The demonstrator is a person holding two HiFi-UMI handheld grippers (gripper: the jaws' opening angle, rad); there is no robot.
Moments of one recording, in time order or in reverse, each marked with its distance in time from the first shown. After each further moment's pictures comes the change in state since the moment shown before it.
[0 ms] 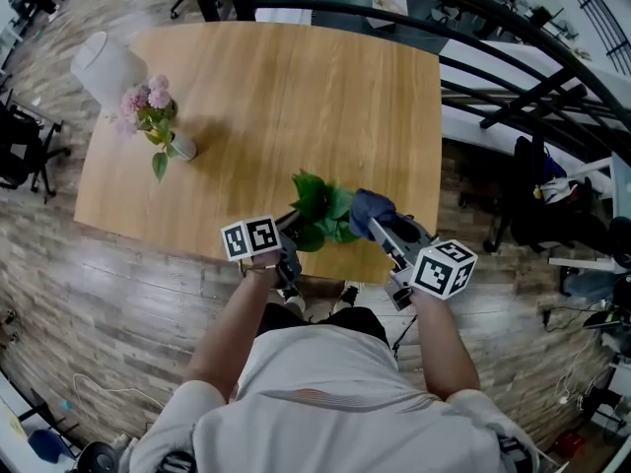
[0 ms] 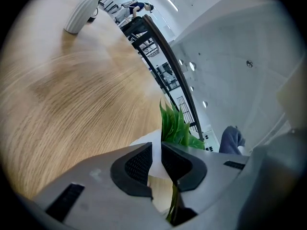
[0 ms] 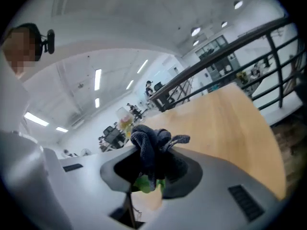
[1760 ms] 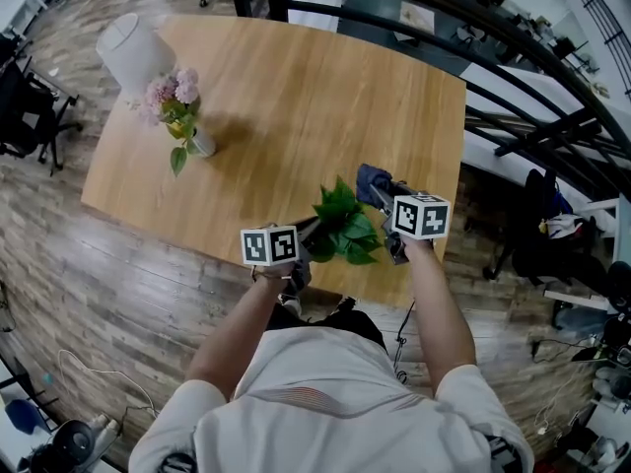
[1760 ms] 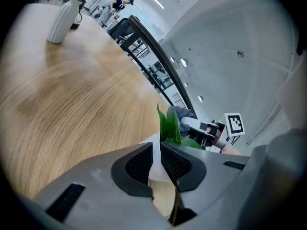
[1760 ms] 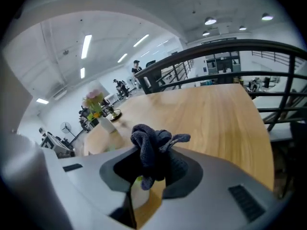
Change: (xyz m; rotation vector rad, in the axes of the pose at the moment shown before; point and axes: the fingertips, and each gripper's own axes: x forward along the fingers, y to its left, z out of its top) left arm 0.007 -0.010 0.007 0.128 0.005 -0.018; right arm 0.122 -0.099 0.014 -0.167 0.254 -0.216
